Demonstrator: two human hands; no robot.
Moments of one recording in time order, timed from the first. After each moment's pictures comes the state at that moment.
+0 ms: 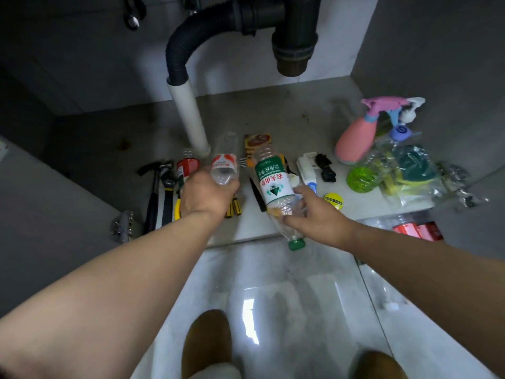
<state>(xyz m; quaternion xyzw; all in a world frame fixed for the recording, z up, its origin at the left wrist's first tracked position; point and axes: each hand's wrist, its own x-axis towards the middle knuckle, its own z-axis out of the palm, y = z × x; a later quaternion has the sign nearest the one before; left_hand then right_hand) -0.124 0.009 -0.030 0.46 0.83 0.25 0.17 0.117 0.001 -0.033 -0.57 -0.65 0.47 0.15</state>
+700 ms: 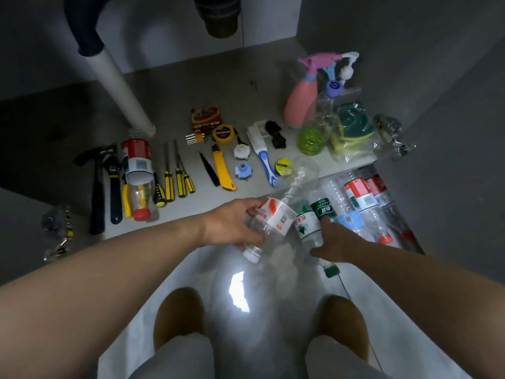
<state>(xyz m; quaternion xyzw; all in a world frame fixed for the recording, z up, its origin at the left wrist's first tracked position) -0.014 -0.054 -0.026 0.60 0.51 0.03 0.62 0.258 -0.083 -0.112 -0.69 -0.60 0.37 -0.16</state>
